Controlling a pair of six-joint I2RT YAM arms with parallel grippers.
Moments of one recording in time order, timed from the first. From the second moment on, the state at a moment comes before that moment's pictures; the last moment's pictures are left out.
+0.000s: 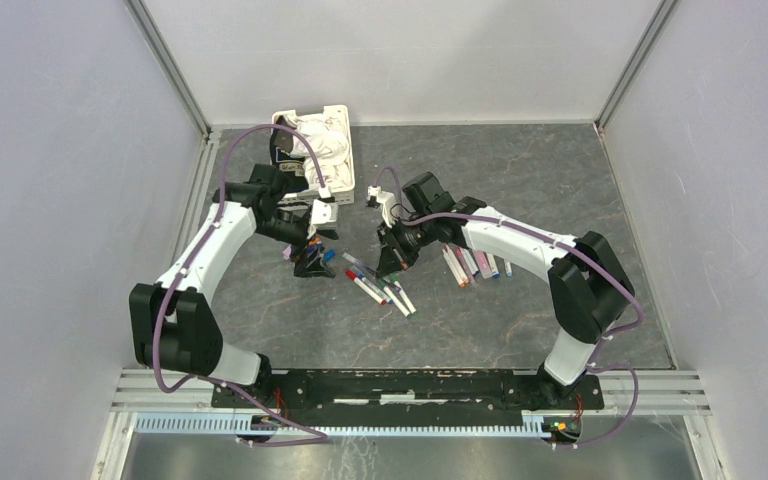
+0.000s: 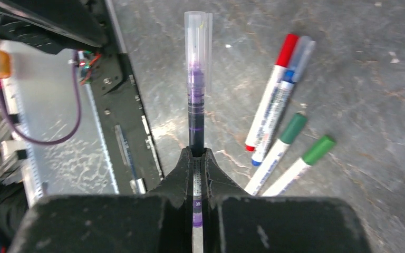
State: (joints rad) left arm -0.16 1.45 1.19 -1.11 0.95 1.29; right arm 0.72 1.74 1.26 -0.41 -0.69 0.05
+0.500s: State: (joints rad) left arm -0.28 1.44 1.13 -1.10 0.89 1.34; right arm 0.72 1.80 1.34 -0.41 -0.92 0.10
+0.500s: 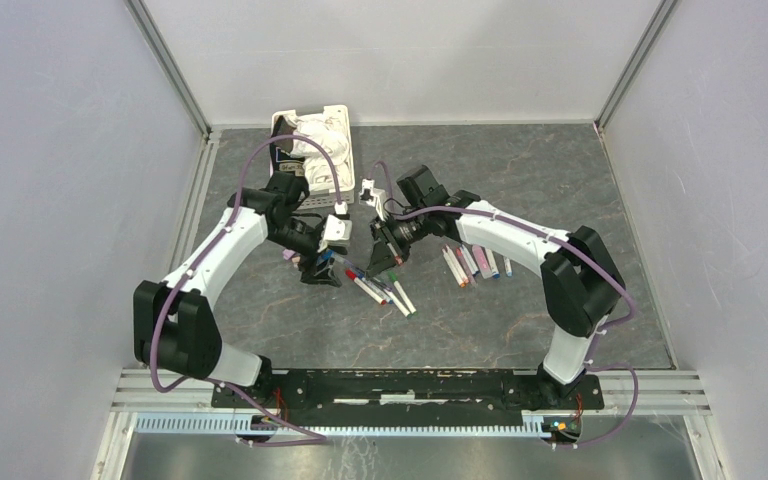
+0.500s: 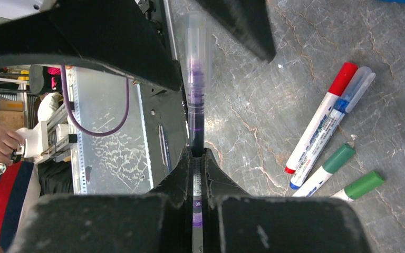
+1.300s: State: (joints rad) left arm -0.38 1.40 1.11 -1.06 0.73 1.37; right arm 0.76 1.94 1.42 -0.39 -1.00 0.21
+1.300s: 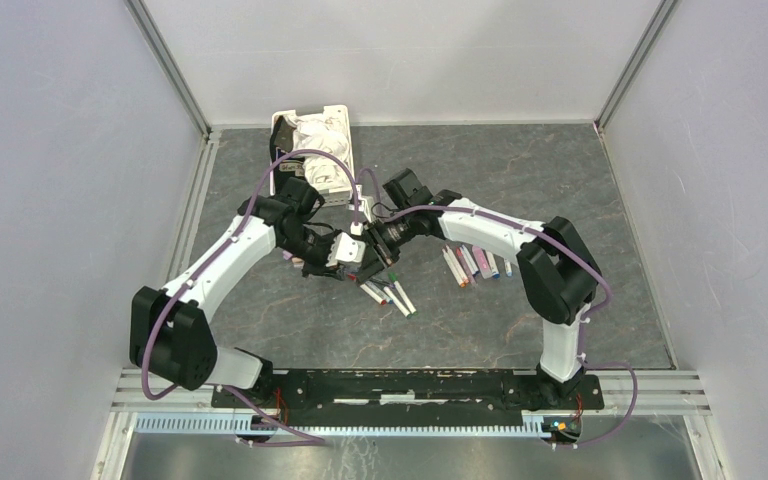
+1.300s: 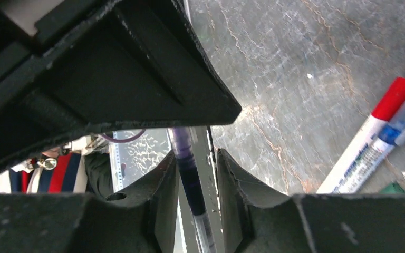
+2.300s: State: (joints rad) left arm -0.11 1.52 1.21 -1.12 0.59 1.50; right arm 0.65 1.74 1.15 -0.47 -0.82 0.10
